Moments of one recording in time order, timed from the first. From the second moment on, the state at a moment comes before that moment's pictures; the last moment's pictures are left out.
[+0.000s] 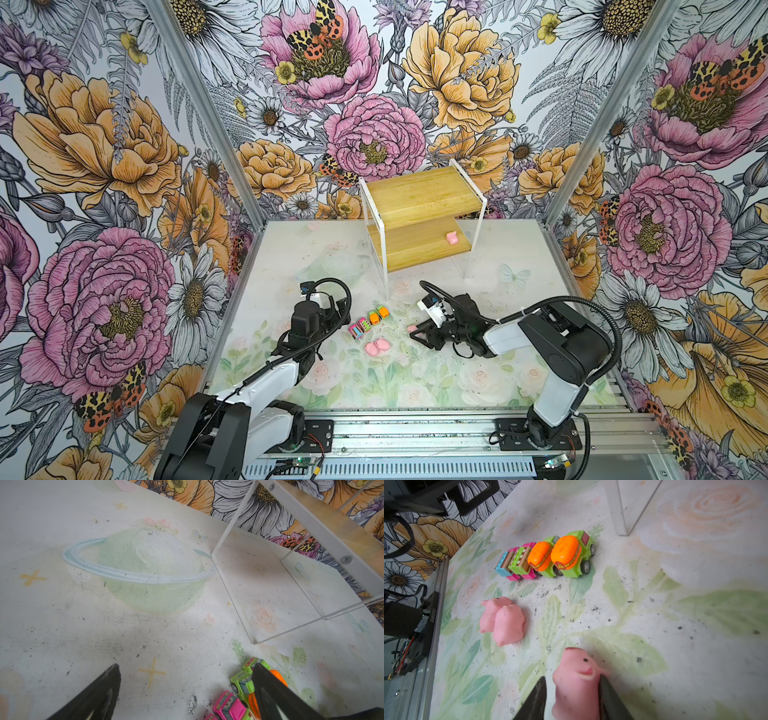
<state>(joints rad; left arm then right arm) -0.25 1.10 0.29 0.35 -0.06 -0.43 0.58 1.78 0.56 0.55 -0.61 0.13</state>
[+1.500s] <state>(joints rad) -0.25 1.10 0.29 0.35 -0.06 -0.43 1.07 1.70 0.67 0.24 0.52 -0.23</state>
